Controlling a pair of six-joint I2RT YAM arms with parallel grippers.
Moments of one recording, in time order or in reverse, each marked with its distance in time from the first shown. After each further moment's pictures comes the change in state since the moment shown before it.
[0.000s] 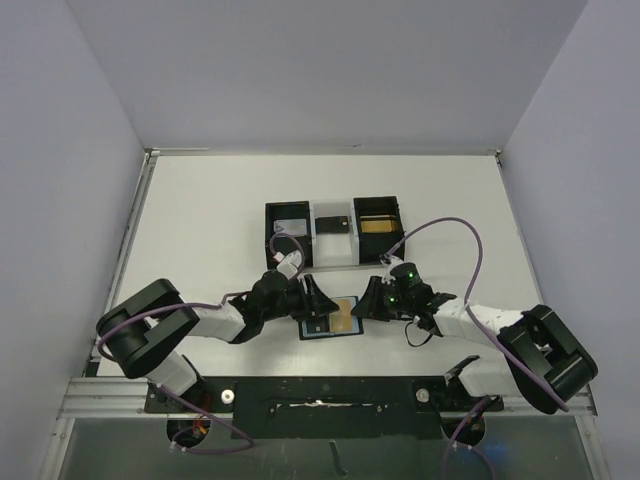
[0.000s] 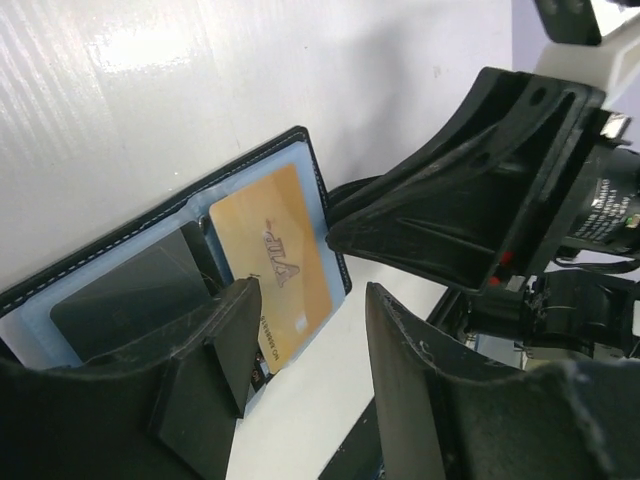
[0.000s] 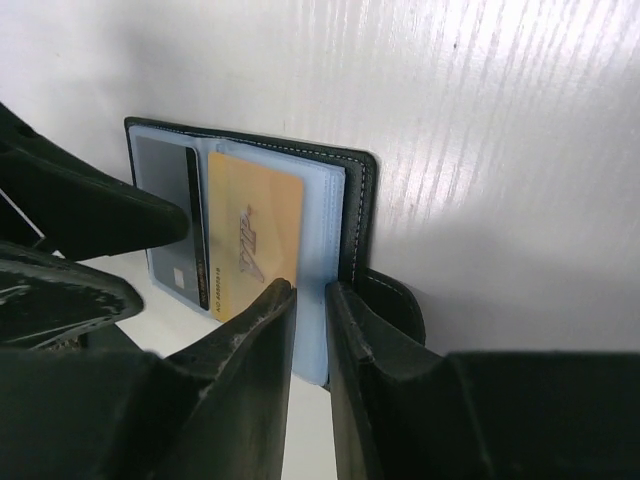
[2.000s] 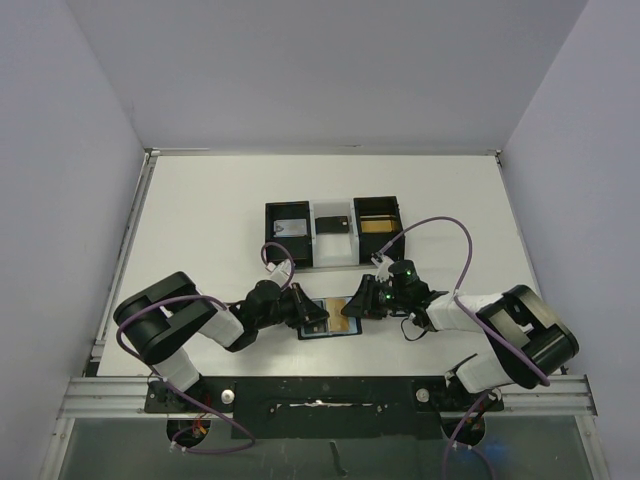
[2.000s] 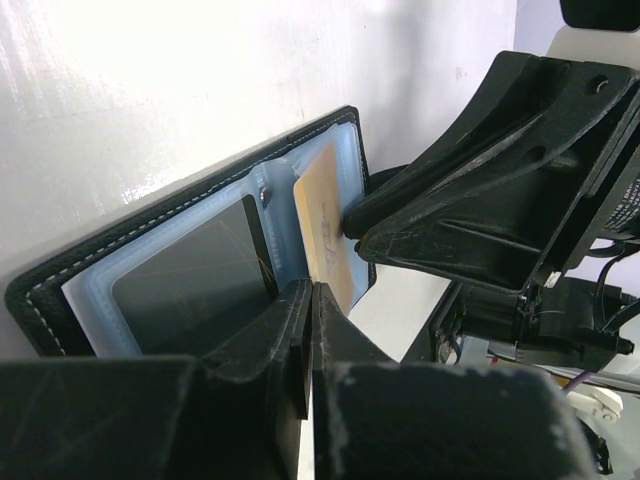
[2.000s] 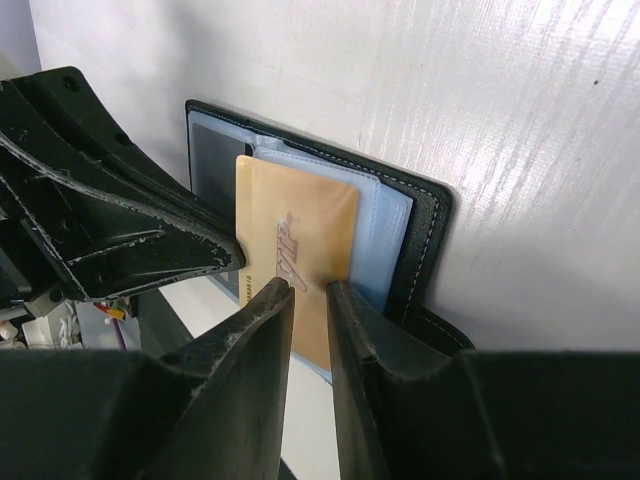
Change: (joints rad) left arm 0.019 0.123 -0.103 0.229 0.021 -0.108; right arm -0.037 0.163 -0.005 0.231 -0.206 0.026
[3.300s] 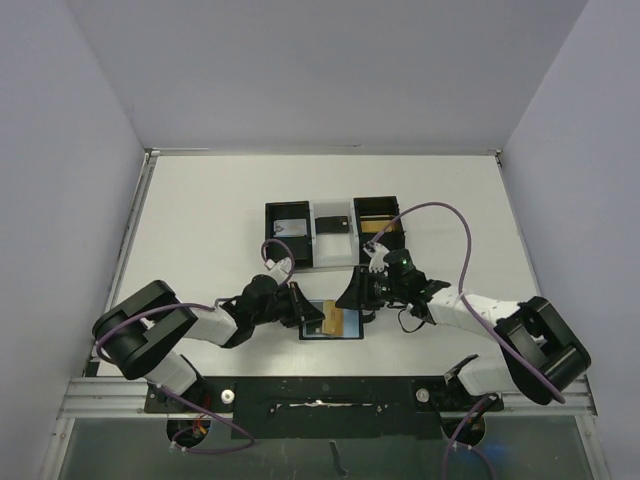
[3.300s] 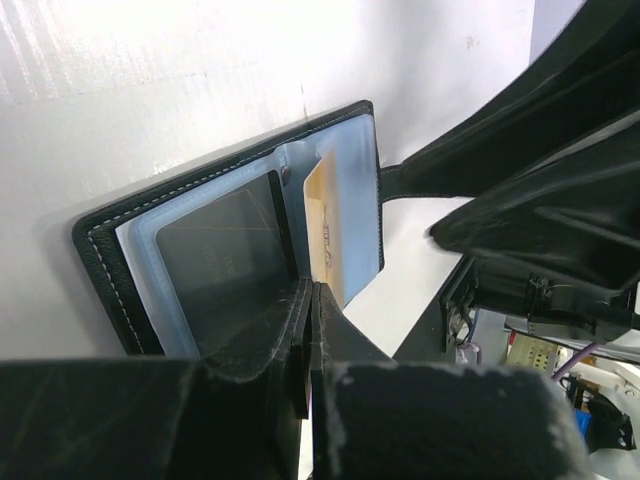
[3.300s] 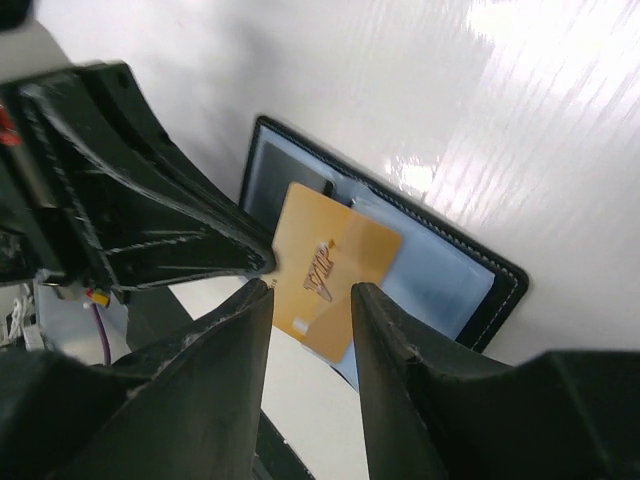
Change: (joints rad) left arm 0.039 -0.133 0.014 -0.199 0.066 0.080; right arm 0.022 -0.137 0.126 -0.213 0.023 -0.118
